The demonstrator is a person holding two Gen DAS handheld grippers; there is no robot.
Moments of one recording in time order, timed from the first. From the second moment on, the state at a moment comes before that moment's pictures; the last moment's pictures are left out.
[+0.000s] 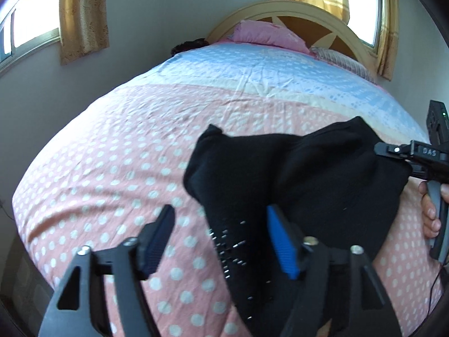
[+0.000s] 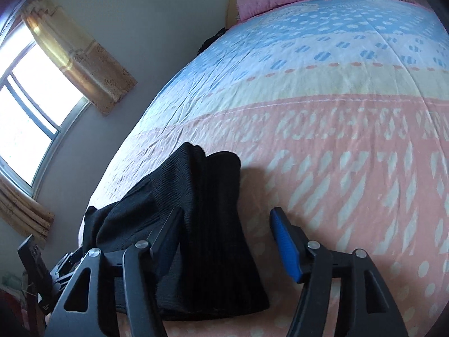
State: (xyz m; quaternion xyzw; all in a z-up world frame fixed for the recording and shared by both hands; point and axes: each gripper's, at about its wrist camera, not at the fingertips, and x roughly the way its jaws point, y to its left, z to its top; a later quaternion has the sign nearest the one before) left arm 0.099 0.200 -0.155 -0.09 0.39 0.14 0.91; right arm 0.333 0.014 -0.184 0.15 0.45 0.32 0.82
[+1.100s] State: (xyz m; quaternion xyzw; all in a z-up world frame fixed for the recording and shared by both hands) left arm 0.001 0.148 -0.022 -0.09 0.18 0.15 0.97; right arm 0.091 -0.017 -0.031 0.03 0.25 0.28 0.93
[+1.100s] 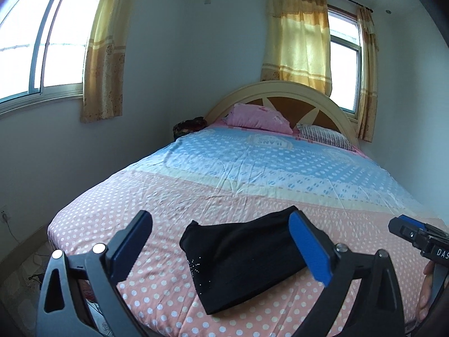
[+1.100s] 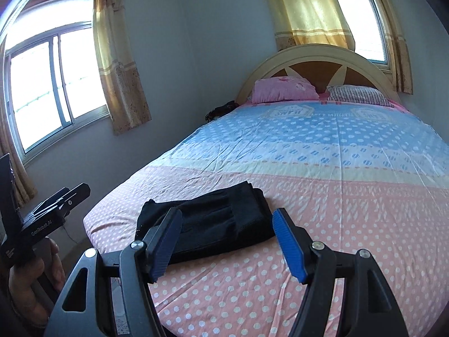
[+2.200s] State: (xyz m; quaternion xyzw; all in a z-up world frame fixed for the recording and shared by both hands) left arm 0.004 0.131 -0.026 -0.07 0.20 0.16 0.97; right arm 0.077 -0.024 -0.037 0.02 0.24 0.27 0.93
